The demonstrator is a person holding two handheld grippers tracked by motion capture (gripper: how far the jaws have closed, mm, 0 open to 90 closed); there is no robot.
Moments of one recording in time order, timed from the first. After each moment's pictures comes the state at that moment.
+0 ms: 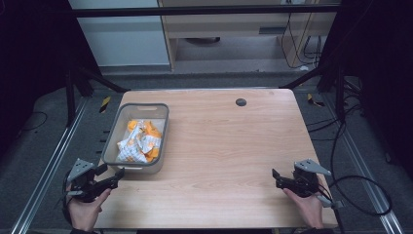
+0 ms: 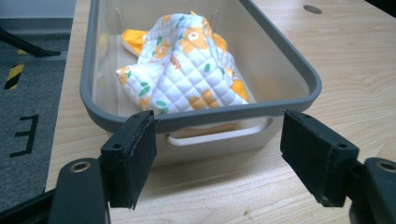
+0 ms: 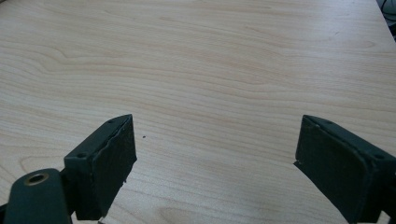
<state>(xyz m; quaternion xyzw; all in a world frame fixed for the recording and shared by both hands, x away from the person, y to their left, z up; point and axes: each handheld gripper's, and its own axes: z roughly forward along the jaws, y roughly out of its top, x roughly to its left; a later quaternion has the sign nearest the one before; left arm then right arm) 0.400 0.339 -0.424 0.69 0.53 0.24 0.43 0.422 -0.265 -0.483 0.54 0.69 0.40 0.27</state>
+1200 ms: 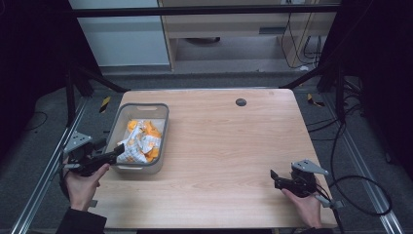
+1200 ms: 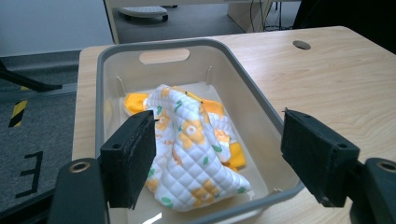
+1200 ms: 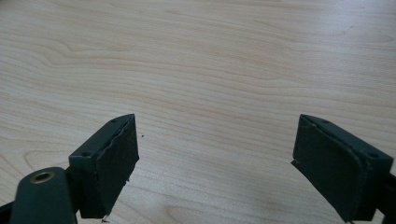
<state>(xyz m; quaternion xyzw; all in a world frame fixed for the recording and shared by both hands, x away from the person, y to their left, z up) 0.446 0.333 -0.364 0.70 0.50 0.26 0.45 0.425 -0.262 -0.488 0.53 0.70 0.40 0.26</state>
